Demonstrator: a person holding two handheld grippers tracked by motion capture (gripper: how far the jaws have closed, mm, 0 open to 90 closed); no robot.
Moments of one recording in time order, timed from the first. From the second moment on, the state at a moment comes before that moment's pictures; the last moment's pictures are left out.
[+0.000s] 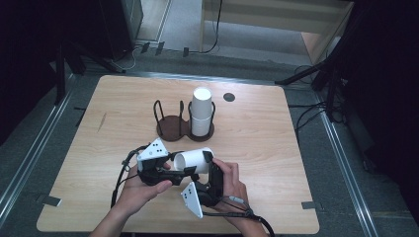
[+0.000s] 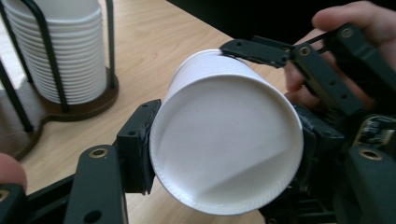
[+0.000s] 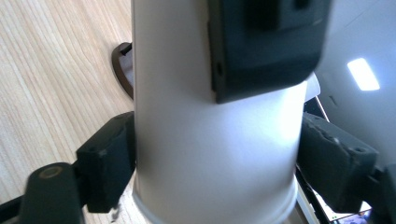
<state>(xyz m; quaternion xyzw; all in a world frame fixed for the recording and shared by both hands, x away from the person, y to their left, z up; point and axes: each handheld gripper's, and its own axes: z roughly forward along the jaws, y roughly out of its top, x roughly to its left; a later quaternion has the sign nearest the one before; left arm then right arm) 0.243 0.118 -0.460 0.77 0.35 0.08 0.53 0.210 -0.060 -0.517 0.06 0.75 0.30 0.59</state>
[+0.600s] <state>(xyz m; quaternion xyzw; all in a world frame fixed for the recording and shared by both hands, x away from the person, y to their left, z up) 0.241 0.127 -0.457 0.76 0.35 0.14 0.54 0.208 -0.063 -0.510 0.09 0.75 0.32 0.57</state>
